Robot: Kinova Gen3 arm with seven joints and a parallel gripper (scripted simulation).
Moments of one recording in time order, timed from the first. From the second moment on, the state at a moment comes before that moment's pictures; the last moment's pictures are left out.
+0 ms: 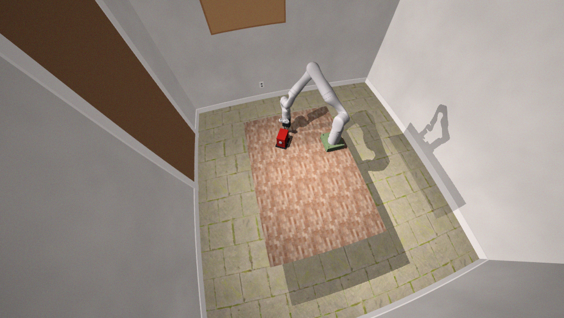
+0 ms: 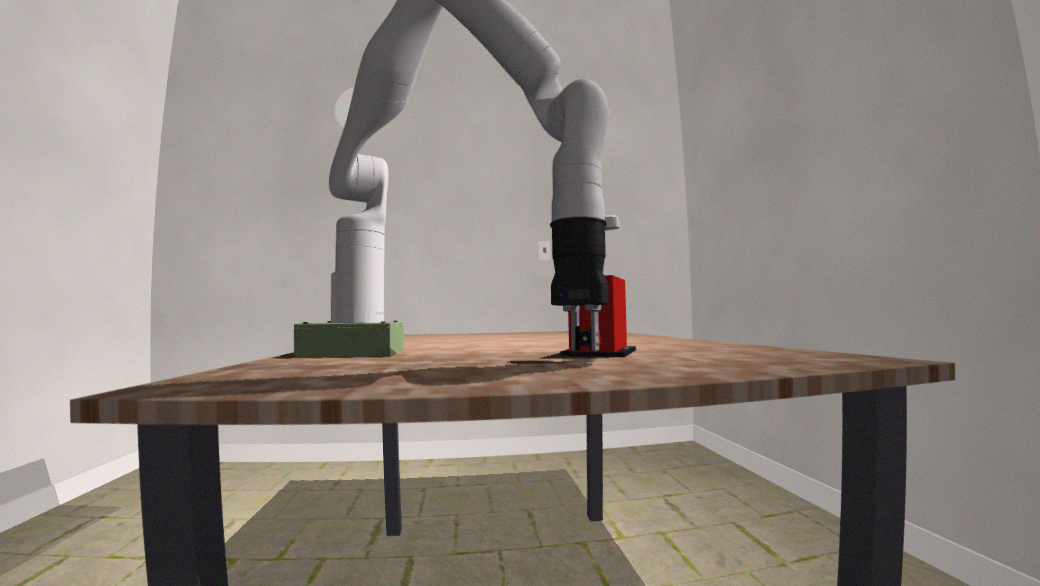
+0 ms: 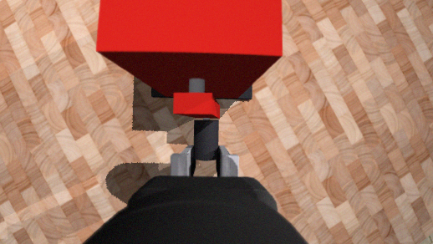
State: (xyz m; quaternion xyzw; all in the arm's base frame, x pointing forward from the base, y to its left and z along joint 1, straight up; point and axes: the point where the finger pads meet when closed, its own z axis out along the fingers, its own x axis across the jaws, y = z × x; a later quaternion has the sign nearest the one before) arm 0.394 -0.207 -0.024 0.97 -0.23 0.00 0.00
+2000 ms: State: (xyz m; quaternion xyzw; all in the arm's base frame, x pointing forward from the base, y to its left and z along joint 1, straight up) arm 0.387 -0.204 -0.024 0.97 -0.23 0.00 0.00
